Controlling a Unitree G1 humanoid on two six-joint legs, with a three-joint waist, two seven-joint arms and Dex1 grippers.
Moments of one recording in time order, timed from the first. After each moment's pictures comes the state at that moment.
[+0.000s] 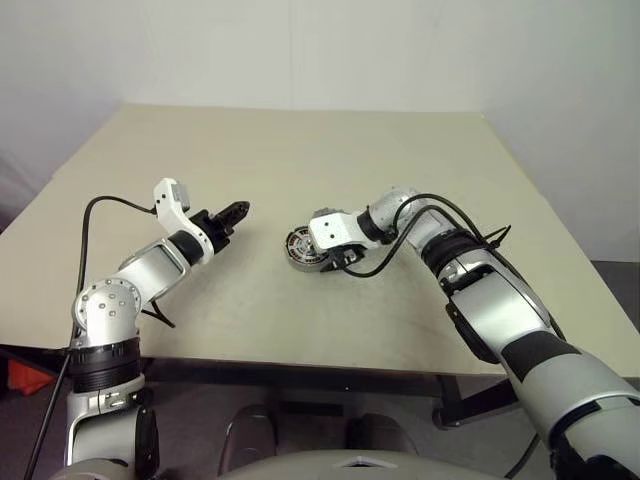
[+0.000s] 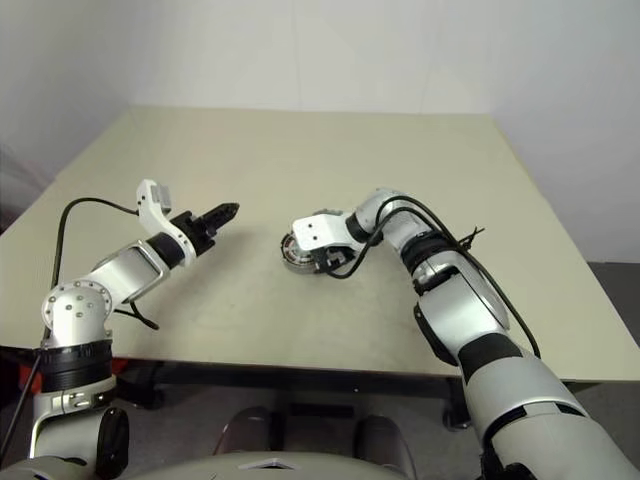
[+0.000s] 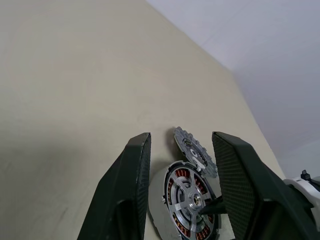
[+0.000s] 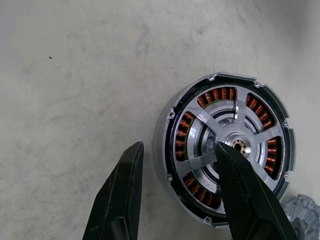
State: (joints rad) left arm -0.37 0.37 0.33 -0.13 -1.20 0.95 0.08; right arm -1.11 -0.27 0.49 1.14 -0.29 -0.50 1.27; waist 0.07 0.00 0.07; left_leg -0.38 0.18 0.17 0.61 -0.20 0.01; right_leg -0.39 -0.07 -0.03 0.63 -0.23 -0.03
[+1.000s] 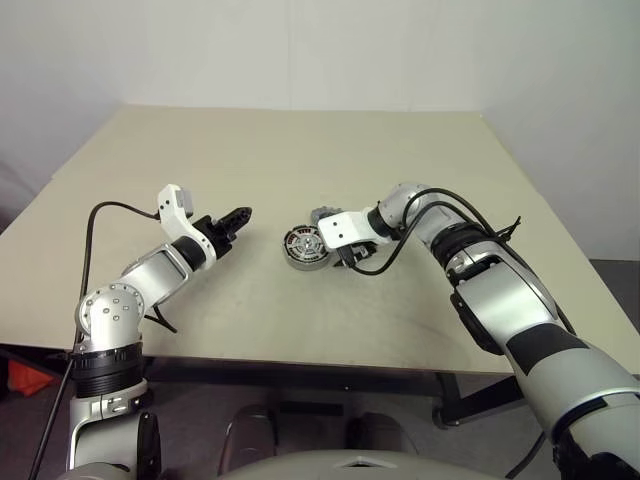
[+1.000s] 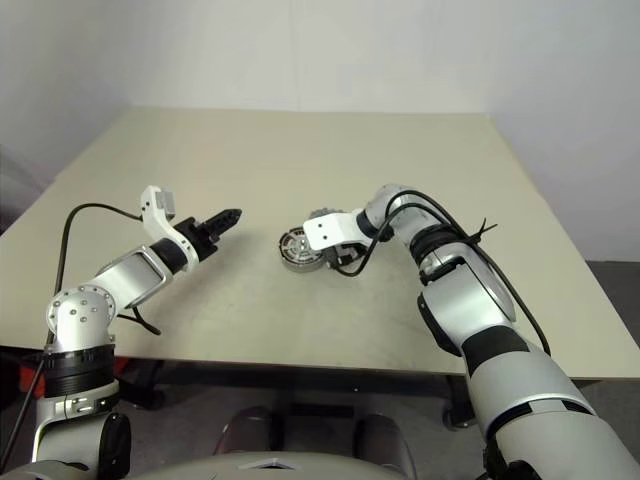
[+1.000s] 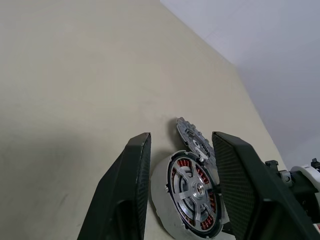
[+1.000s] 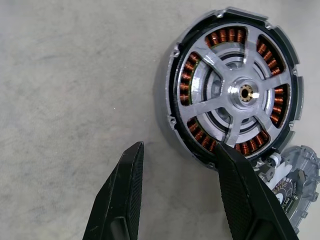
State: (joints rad) left arm -0.35 0.35 0.32 -0.14 -1.17 0.95 0.07; right arm -1.15 -0.30 0.48 1.23 -0.39 -0.57 1.22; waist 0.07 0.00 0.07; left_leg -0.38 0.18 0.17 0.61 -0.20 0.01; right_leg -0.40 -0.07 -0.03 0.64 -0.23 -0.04
